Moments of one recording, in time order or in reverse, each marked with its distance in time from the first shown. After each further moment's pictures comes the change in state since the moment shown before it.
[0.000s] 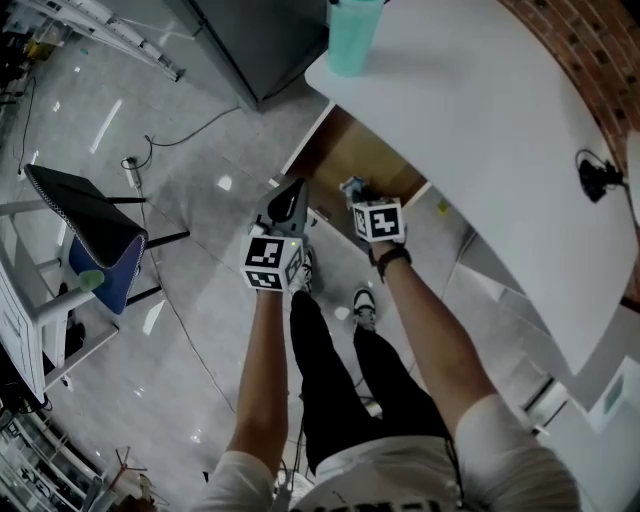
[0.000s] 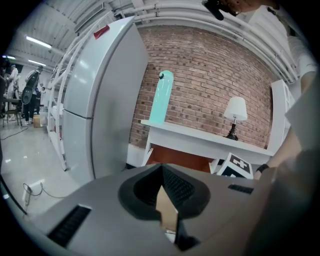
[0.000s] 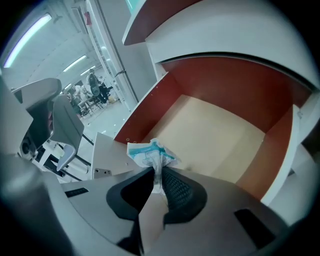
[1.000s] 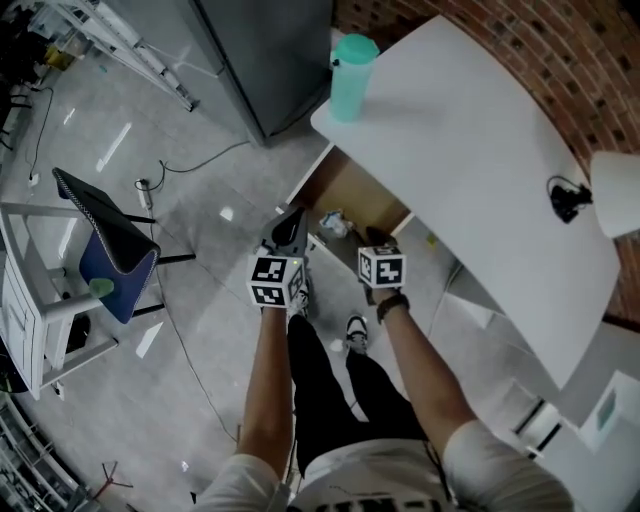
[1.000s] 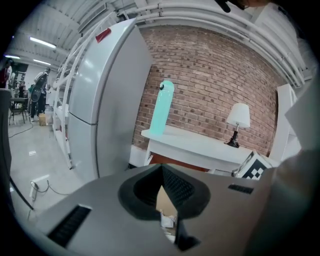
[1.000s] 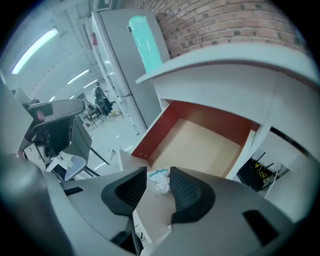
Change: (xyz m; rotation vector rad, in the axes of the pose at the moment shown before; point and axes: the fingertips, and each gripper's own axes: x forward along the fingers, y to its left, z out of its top) left arm -0.026 -0.011 0.034 -0.043 0.021 0.043; right arm -0.085 0.014 0.006 0.050 -0.130 0.026
